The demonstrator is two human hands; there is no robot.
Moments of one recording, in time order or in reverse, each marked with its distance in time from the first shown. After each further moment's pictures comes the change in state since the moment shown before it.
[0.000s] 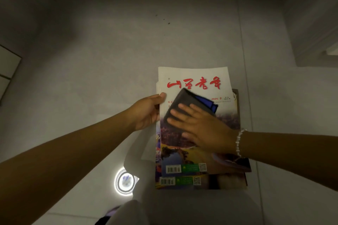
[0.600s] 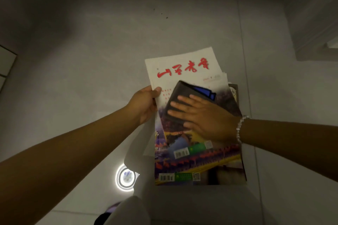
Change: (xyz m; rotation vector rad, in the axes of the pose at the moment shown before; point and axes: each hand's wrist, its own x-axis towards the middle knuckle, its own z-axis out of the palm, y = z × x) left_hand 0.010 0.001 0.007 -0.086 0.221 0.118; right_hand 0.005 0.024 0.000 -0.098 0.037 -0.072
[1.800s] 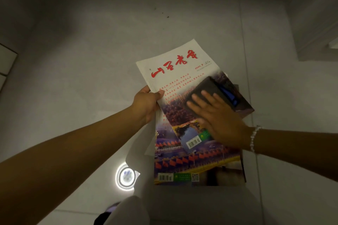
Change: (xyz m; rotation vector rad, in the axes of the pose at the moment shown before) left_hand 0.001 -0.003 0.010 0.067 0.205 -0.013; right_hand -0.035 -0.003 0.010 0.082 0.032 0.307
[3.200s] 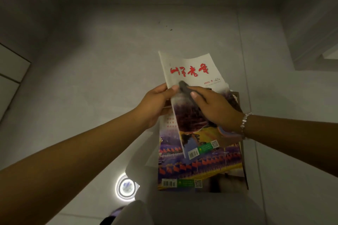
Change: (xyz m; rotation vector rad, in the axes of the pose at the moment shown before) left_hand -0.038 0.024 0.004 0.247 -0.285 0.202; right_hand 0.051 -0.024 -0.067 0.835 0.104 0.324
